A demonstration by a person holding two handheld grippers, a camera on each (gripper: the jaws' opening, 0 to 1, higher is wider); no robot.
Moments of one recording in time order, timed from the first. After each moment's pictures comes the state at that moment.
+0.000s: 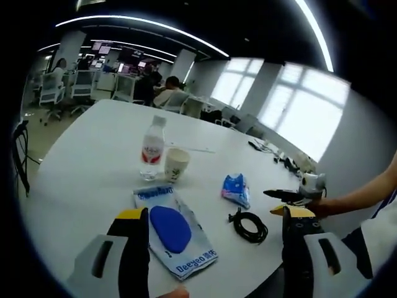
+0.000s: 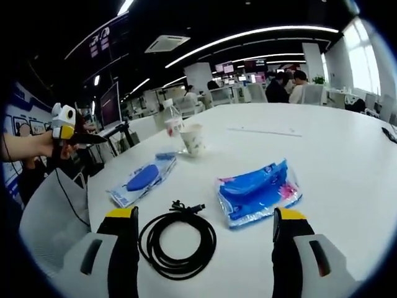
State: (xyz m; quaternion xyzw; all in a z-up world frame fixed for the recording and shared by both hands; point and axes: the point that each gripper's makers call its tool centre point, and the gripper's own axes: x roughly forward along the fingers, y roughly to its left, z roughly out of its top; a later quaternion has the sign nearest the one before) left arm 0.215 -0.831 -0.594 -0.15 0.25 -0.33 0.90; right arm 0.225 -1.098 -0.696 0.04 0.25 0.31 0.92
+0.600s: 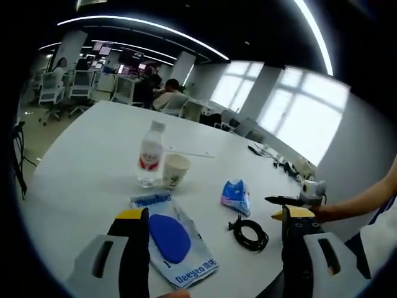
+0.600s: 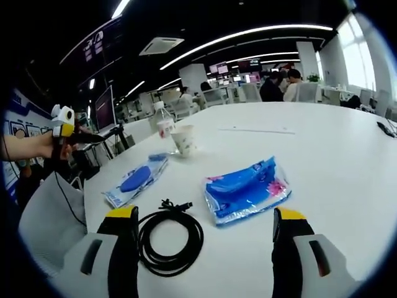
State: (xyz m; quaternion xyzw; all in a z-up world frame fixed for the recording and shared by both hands) left arm 0.228 -0.844 -0.594 -0.16 0.24 -0.33 0.90; right arm 0.229 -1.118 -0.697 0.06 0.25 0.29 0.92
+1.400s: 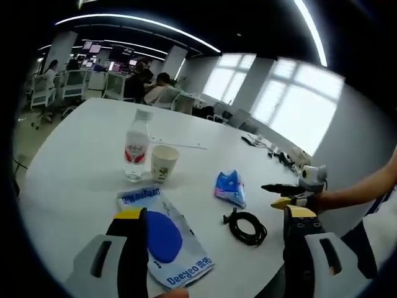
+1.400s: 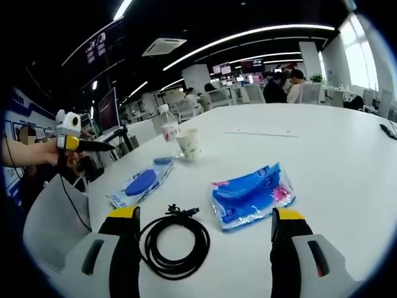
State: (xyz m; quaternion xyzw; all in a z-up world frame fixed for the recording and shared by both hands) left arm 0.225 -0.867 -0.613 -0.13 0.26 -0.37 0.88; right arm 0.228 -1.111 -0.685 0.06 0.24 0.30 0.92
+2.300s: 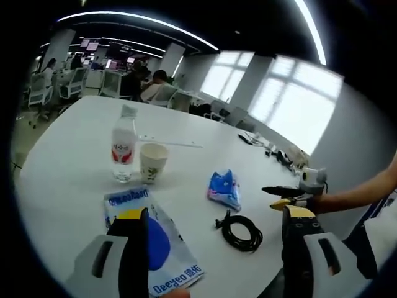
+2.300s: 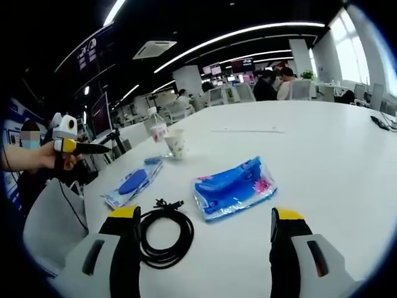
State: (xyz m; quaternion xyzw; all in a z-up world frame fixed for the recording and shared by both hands) left arm 0.231 -0.894 -0.612 -0.15 0.26 -0.37 0.88; right arm 0.225 -1.144 -0.691 0.07 0.25 0.27 0.93
